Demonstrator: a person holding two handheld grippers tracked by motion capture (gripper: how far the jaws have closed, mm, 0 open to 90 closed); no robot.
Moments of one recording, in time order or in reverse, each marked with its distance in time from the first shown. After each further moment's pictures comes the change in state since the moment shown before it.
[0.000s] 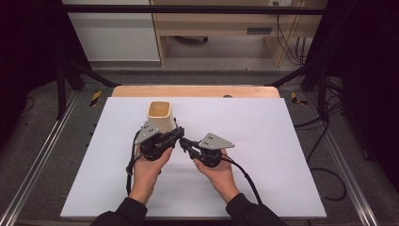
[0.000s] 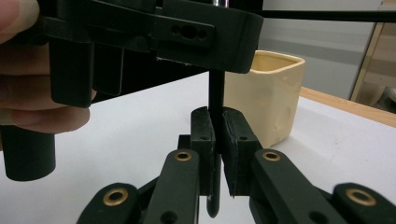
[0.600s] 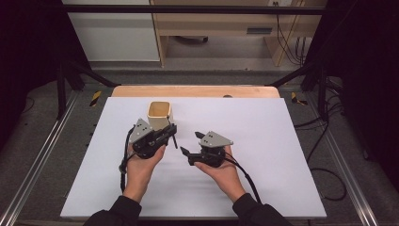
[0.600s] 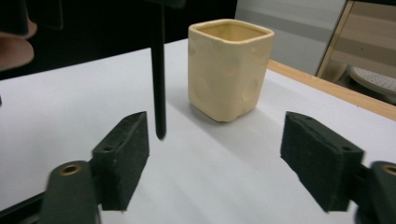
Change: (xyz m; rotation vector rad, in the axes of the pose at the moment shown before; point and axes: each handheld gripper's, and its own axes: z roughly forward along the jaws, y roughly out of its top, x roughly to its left) left arm 0.011 0.009 -0.015 -0.005 0.069 0.064; right arm -0.007 0.004 -0.005 0.135 -0.109 -0.059
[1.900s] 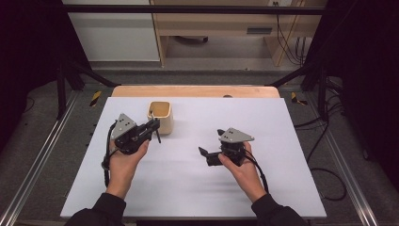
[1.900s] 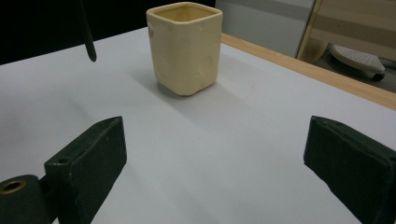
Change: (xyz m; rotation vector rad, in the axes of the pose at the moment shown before) left arm 0.026 0.017 -0.028 0.008 0.080 0.055; right arm -0.036 -0.002 -0.042 0.070 -0.054 0.045
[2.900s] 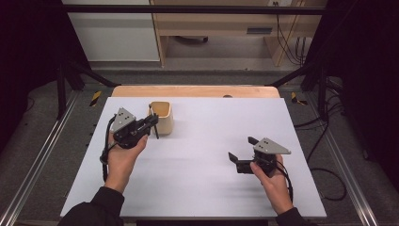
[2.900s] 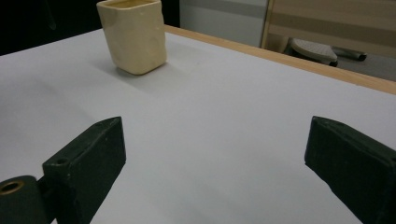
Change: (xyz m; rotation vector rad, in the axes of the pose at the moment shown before) left arm 0.007 0.014 0.005 0.019 0.019 0.016; right arm -0.039 -0.042 -0.072 -0.033 -0.114 0.069
